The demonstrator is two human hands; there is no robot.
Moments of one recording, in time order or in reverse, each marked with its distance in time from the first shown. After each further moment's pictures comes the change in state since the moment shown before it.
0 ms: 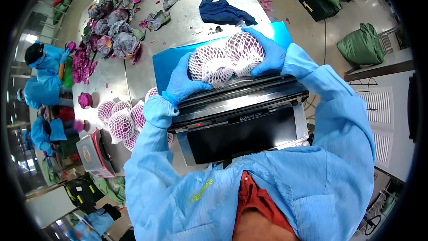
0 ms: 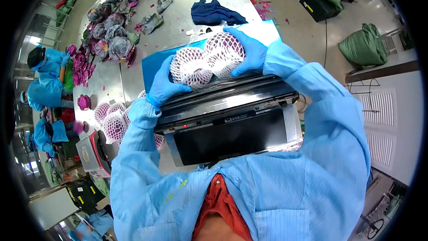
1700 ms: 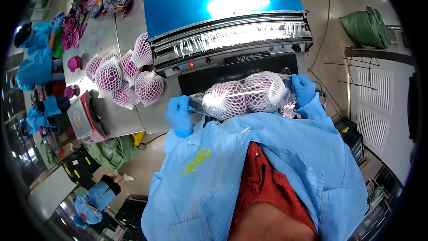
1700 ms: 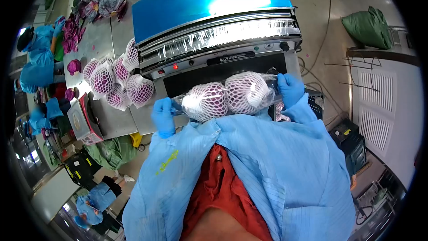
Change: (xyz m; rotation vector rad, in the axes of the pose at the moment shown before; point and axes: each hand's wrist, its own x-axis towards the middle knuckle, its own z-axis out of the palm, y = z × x) left_hand -0.282 0.012 0.090 -0.227 0.685 -0.634; right_hand -0.266 -0.007 0.134 -0.010 0.586 0.732
